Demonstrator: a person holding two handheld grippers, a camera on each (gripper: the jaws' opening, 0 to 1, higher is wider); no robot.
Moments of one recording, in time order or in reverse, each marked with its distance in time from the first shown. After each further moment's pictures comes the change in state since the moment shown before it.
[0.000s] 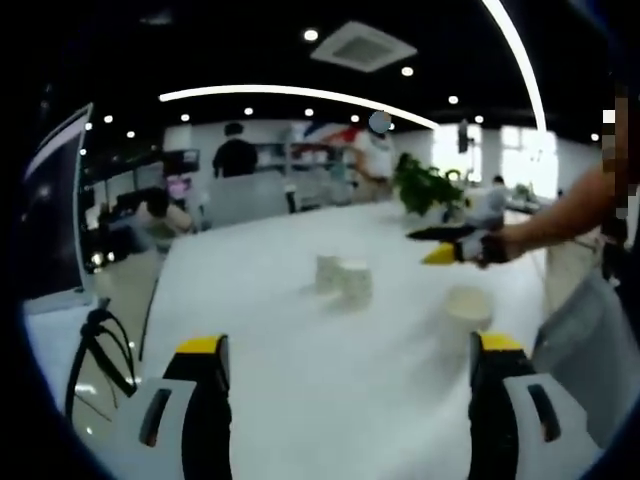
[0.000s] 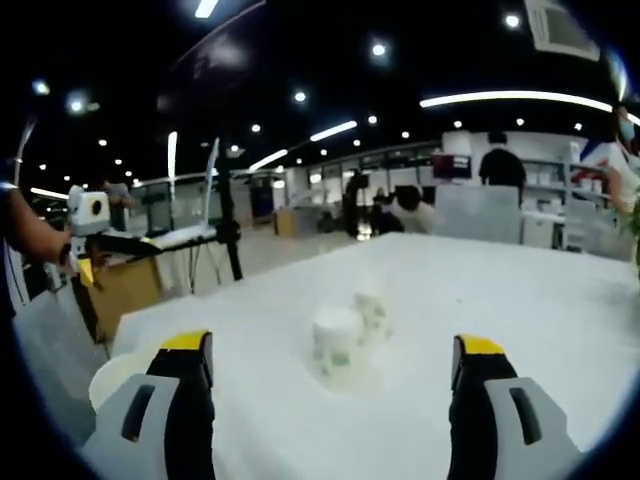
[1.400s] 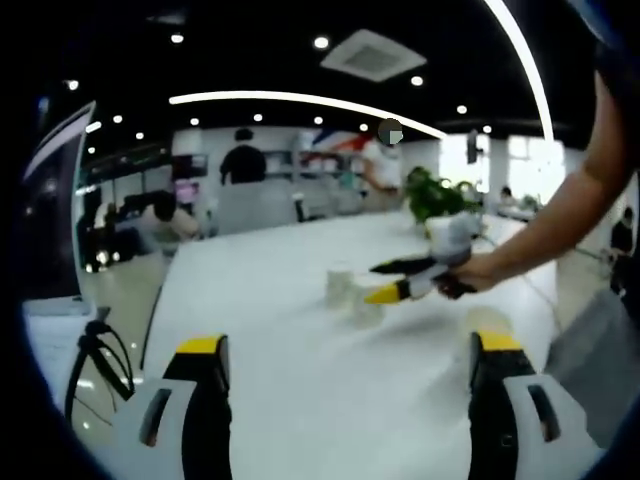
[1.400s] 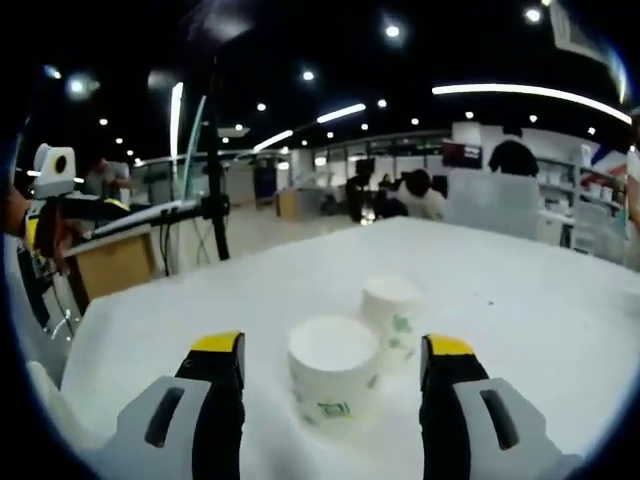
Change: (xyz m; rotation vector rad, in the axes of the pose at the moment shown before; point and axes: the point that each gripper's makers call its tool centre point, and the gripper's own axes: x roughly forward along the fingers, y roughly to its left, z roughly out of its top) left arm 0.016 0.010 0.016 -0.005 -0.042 0.033; right arm 0.089 -0.006 -0.027 -0.047 0.085 0.002
